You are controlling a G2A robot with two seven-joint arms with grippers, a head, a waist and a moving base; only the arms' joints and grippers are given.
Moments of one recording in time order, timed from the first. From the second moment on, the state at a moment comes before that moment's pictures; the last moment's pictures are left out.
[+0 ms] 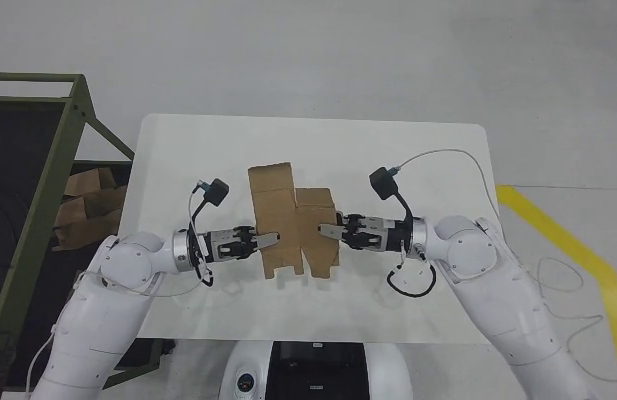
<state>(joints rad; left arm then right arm) 1.50 -0.98 -1.47 -1.77 -0.14 -0.54 -1.05 -1.14 -1.13 1.07 -1.63 0.03 -0.57 0.91</state>
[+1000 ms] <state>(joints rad) 1.49 -0.99 -1.43 -1.82 -0.08 -0.53 -0.84 -1.36 -1.10 1.22 -1.68 -0.04 -0.70 0.60</state>
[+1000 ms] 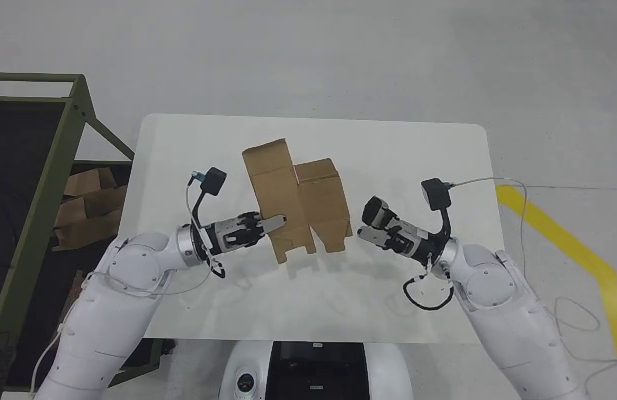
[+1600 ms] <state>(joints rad) 1.50 -0.99 -1.41 -1.84 -0.07 -0.49 -0.75 -1.38 -1.11 1.21 -1.69 -0.04 -0.71 0.54</state>
